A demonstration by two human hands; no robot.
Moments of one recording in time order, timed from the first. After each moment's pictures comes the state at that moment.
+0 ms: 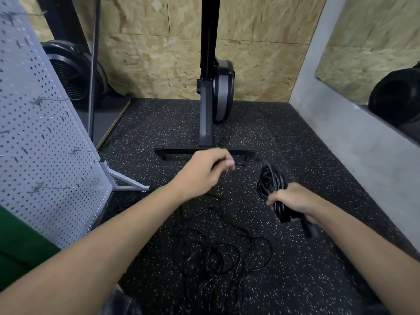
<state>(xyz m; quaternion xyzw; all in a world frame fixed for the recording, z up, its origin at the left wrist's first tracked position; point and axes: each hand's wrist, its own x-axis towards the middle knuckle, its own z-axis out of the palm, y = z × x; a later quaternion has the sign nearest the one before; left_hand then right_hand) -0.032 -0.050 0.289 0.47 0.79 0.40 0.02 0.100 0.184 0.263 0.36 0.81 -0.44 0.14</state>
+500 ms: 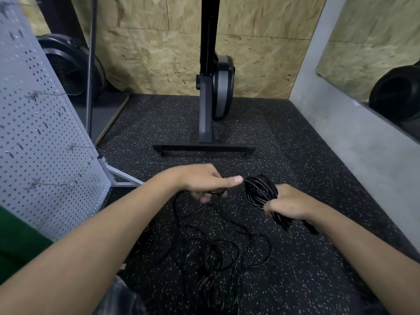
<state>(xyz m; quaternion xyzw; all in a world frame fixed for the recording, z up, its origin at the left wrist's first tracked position) -0.040 -0.046 0.303 0.39 0.82 0.19 0.36 0.104 0.164 0.268 0.25 0.88 -0.35 0.17</state>
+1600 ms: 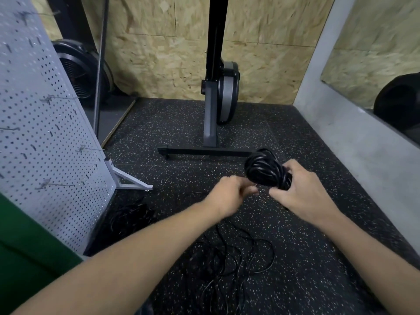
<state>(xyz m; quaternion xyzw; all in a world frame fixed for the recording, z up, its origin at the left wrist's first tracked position) -0.002 -0.005 0.241 0.42 0.81 0.37 0.16 0.116 0.147 0.301 0.17 0.93 -0.29 -0.12</state>
